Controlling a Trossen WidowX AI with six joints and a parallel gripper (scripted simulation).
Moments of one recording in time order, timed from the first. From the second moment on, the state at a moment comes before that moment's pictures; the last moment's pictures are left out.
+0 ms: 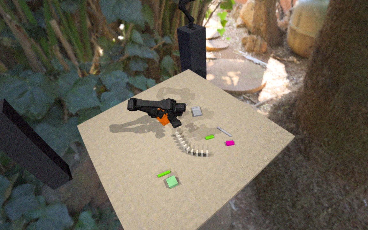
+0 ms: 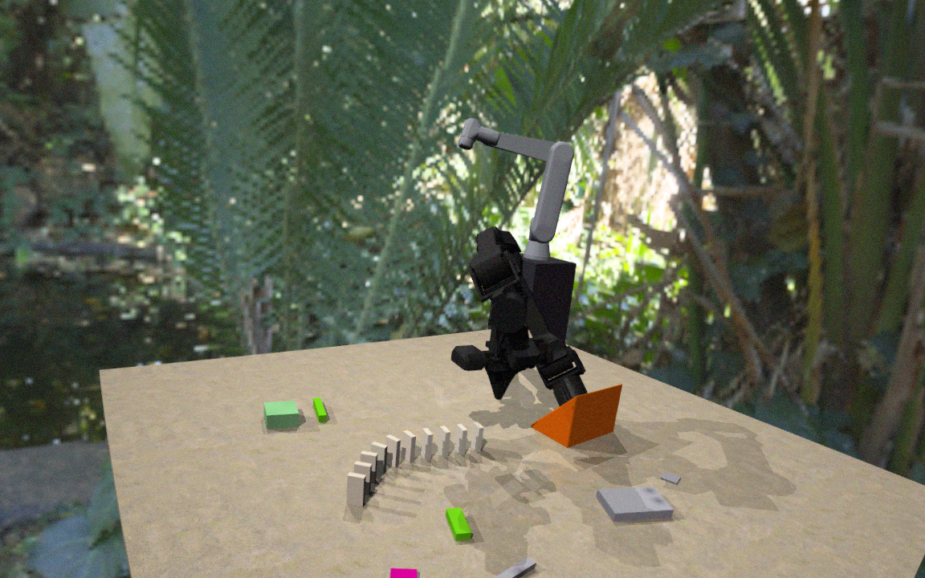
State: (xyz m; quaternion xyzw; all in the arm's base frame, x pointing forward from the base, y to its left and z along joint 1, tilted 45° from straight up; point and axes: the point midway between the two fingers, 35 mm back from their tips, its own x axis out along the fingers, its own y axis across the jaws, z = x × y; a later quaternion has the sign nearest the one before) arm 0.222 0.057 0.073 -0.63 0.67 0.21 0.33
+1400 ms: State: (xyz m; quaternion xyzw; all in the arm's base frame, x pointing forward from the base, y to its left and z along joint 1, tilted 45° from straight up) arm 0.248 0.000 0.019 -0.63 0.67 0.21 0.33
